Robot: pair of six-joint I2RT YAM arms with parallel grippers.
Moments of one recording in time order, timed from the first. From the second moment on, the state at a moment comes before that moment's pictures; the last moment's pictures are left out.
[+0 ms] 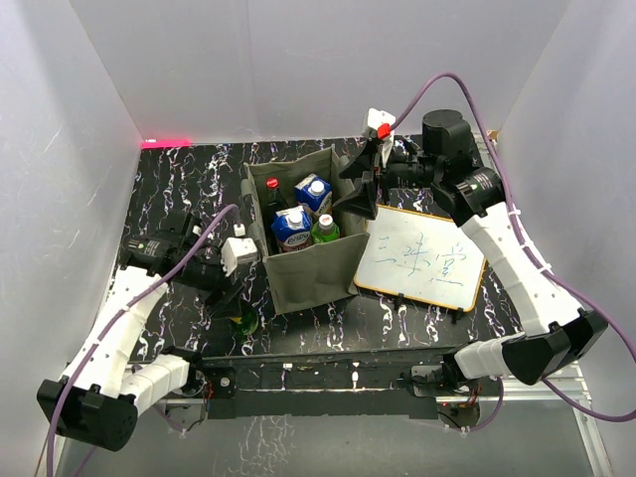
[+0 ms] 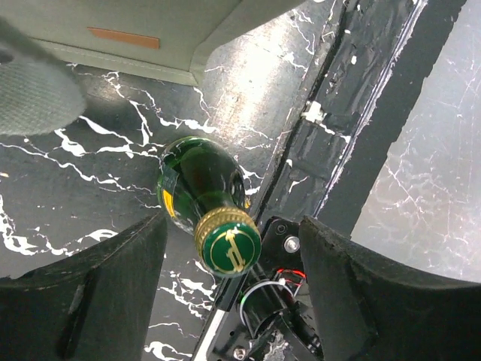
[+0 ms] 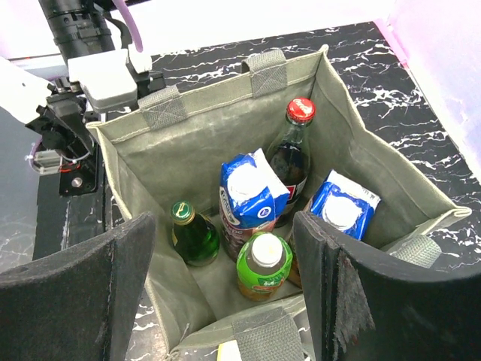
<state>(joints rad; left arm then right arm) -0.22 1.00 1.04 -1.32 0.63 0.74 0.42 1.35 1.59 -0.55 -0.93 -0.28</state>
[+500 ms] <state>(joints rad) -0.27 1.03 1.00 -1.25 0.58 0.71 0.41 1.35 1.56 -0.55 -0.93 -0.28</state>
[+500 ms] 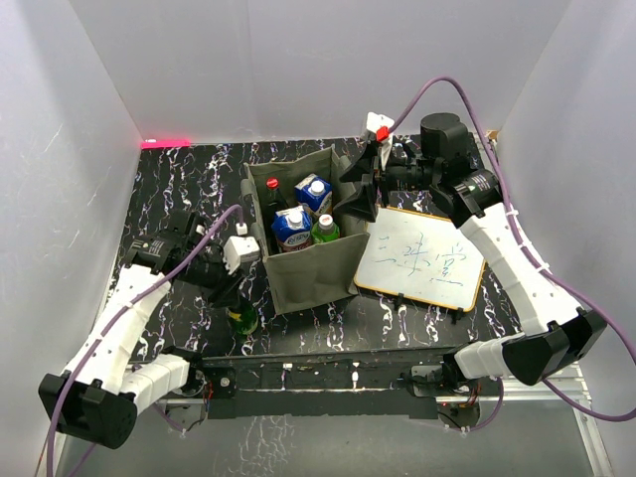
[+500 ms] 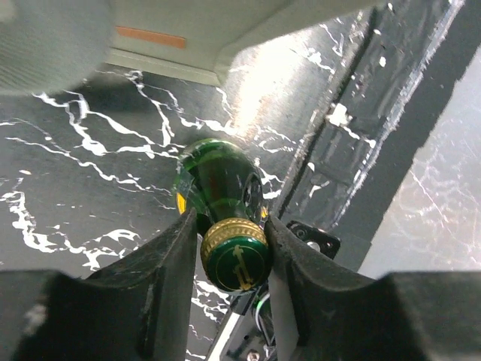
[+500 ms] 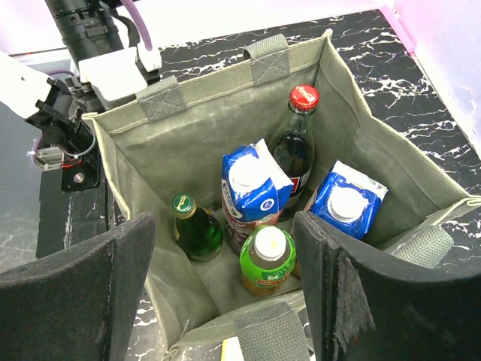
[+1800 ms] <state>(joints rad) 0.15 1.06 1.80 -1.33 0.63 0.47 0.41 1.36 1.55 -0.81 -1.08 -0.57</state>
